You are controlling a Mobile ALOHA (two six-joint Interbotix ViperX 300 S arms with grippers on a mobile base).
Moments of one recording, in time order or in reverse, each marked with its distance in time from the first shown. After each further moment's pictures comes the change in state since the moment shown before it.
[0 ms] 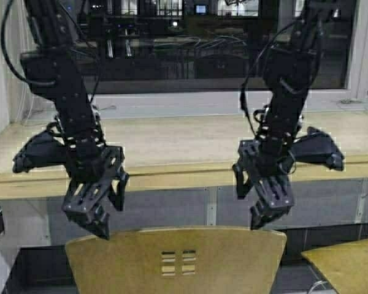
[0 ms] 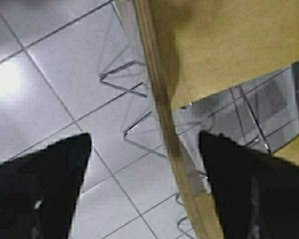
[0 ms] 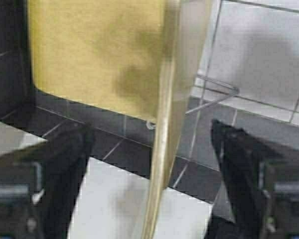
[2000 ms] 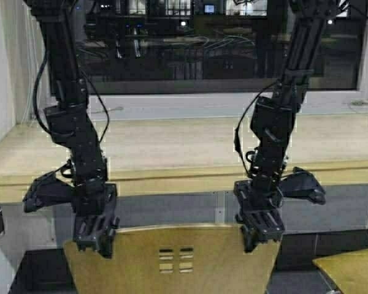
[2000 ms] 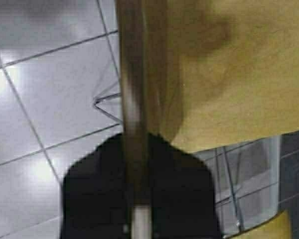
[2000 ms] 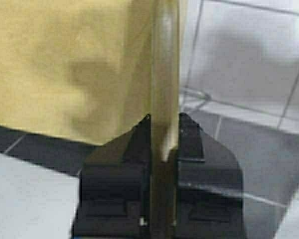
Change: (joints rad) left arm 0.137 0.350 -0.290 -0.006 0.002 -0.031; right arm -0.110 0.356 -0.354 -0.081 0.137 -0.025
